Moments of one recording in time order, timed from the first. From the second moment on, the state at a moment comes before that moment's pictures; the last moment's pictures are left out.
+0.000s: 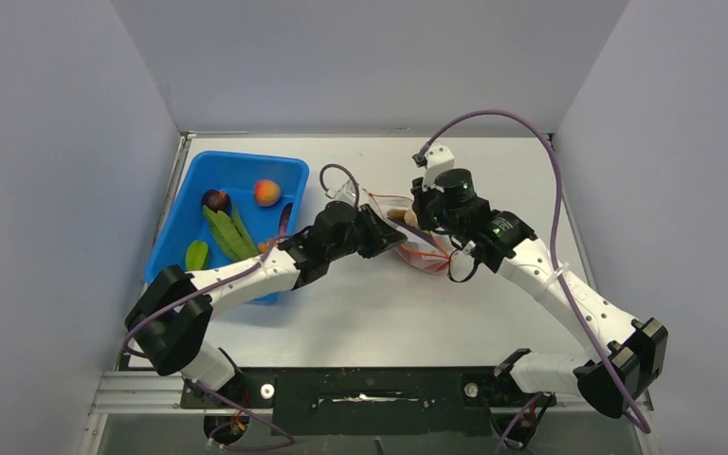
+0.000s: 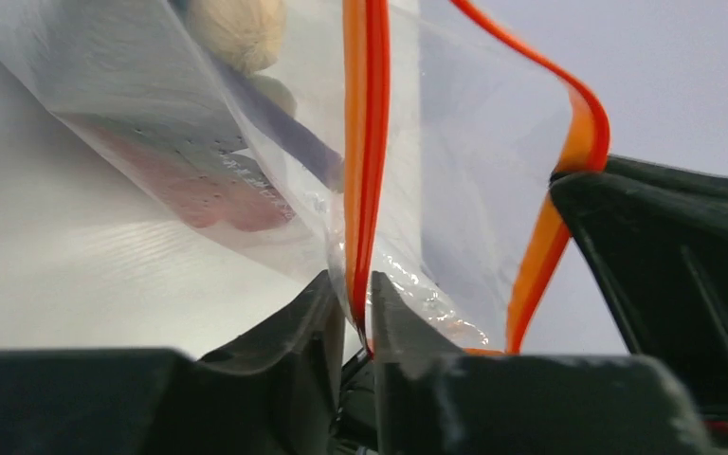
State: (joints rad) left arm -0.83 1.53 0.95 0.21 0.07 -1.23; right arm 0.64 1.24 1.18 -0.47 0.20 0.12
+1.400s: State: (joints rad) left arm -0.78 1.78 1.42 0.22 0.39 -1.06; right arm 0.26 1.08 1.28 -0.64 0.37 -0.04
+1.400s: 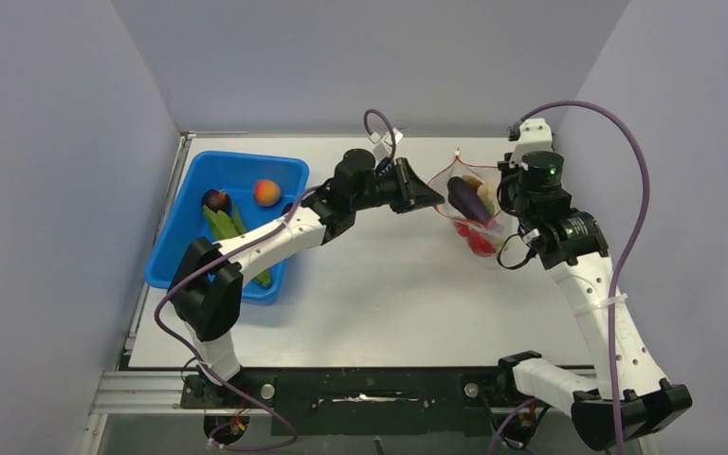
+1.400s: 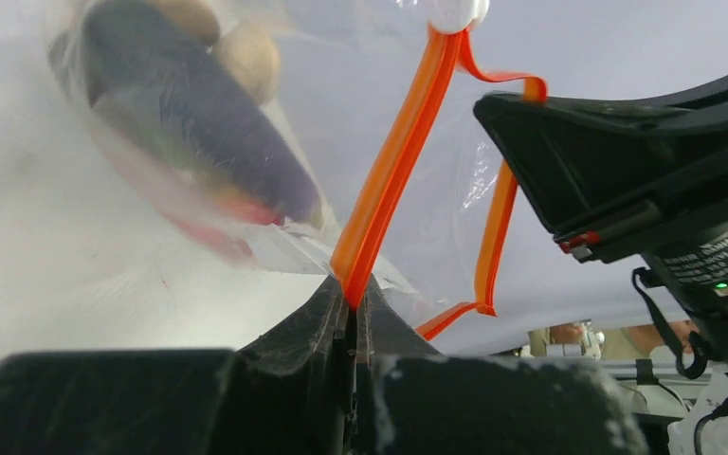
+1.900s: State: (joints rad) left arm -0.60 1.55 0.91 0.00 0.28 -1.01; right arm 0.74 1.52 1.28 -0.67 0.37 0.08
